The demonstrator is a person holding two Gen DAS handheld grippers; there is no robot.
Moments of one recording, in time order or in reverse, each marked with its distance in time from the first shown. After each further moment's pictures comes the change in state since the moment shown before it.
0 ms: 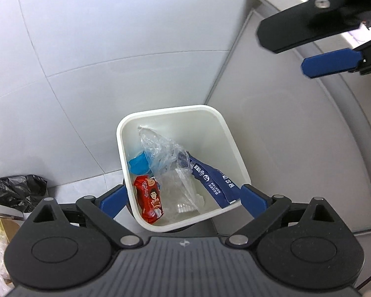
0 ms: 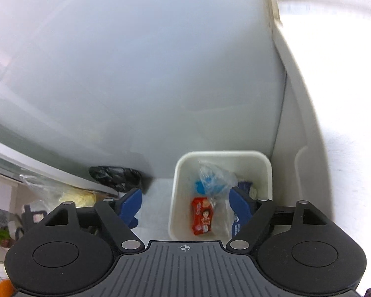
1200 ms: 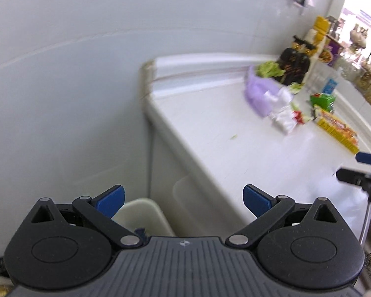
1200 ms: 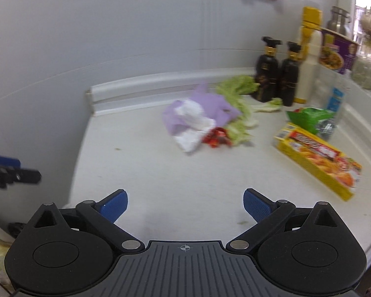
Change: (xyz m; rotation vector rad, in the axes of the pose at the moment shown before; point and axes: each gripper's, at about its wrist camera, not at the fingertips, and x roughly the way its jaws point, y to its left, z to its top) left arm -0.092 -0.122 0.088 0.212 -0.262 -0.111; right arm -0.190 -0.157 -0.116 0.063 -0.440 -0.461
